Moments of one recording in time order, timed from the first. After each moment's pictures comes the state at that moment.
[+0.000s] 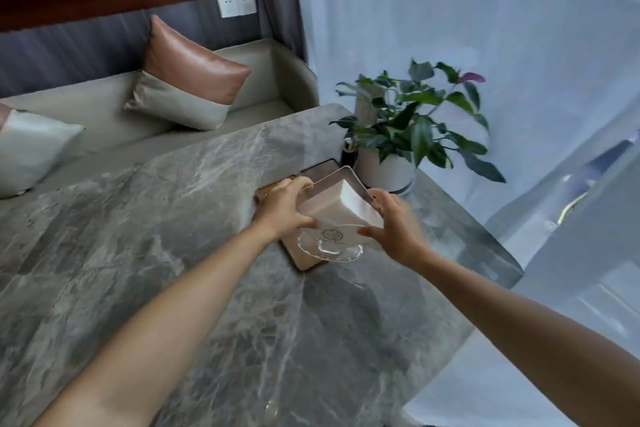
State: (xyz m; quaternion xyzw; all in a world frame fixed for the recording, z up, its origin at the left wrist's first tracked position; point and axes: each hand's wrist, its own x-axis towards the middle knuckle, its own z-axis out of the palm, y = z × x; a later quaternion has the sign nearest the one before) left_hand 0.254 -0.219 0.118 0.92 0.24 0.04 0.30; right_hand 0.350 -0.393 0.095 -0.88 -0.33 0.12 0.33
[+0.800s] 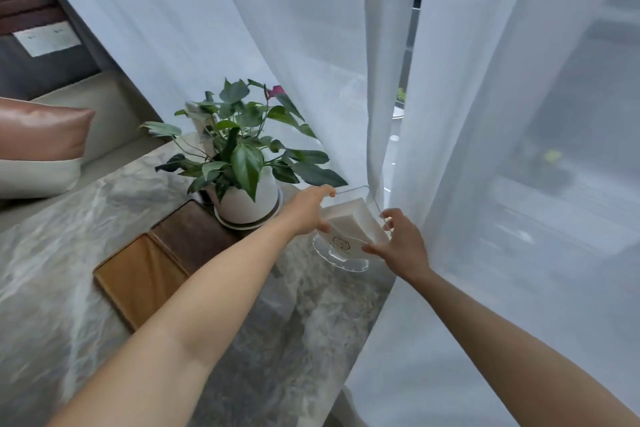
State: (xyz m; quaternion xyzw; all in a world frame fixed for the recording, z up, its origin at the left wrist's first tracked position) left_hand 0.487 -0.404 0.086 0.96 0.02 -0.13 0.25; right_hand 0.472 -0.590 0.053 -0.92 -0.04 0.07 0.39
